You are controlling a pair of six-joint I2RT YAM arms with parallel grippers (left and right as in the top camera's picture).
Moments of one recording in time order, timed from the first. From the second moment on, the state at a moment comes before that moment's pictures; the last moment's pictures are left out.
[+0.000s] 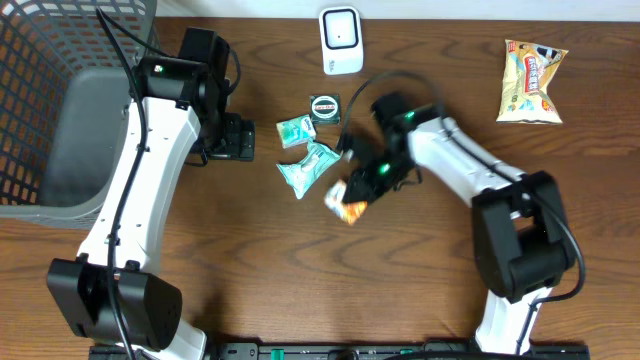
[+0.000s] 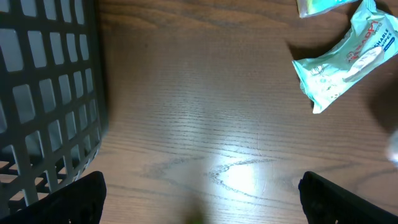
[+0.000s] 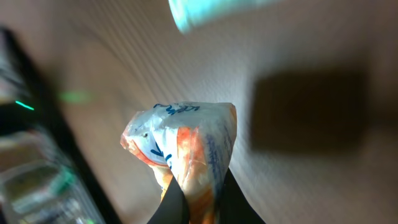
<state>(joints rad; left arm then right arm) -0.17 1.72 1.70 -1.41 -0.09 -0.15 0.38 2.01 1.41 -0.96 -0.70 -0.31</state>
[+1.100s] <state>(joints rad) -0.17 1.72 1.70 -1.41 -0.09 -0.15 0.06 2.01 1.49 -0.65 -1.53 -0.03</state>
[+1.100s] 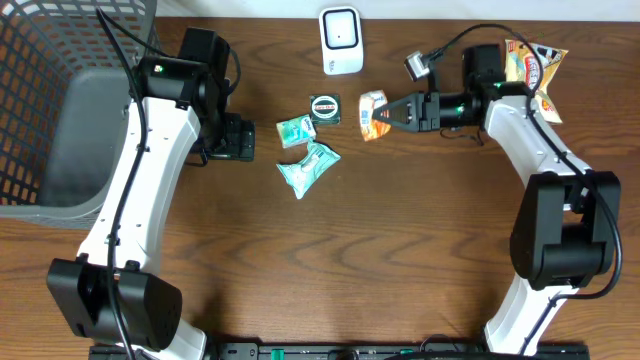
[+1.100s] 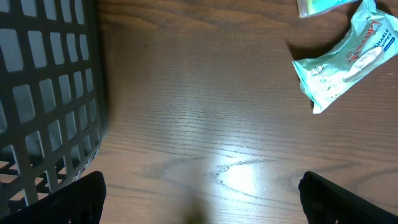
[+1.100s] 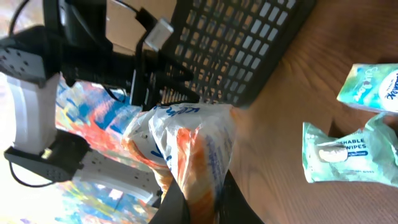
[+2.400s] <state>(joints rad) -0.17 1.72 1.70 -1.41 -0.09 -0.15 0.08 2.01 1.49 -0.65 -1.53 0.02</state>
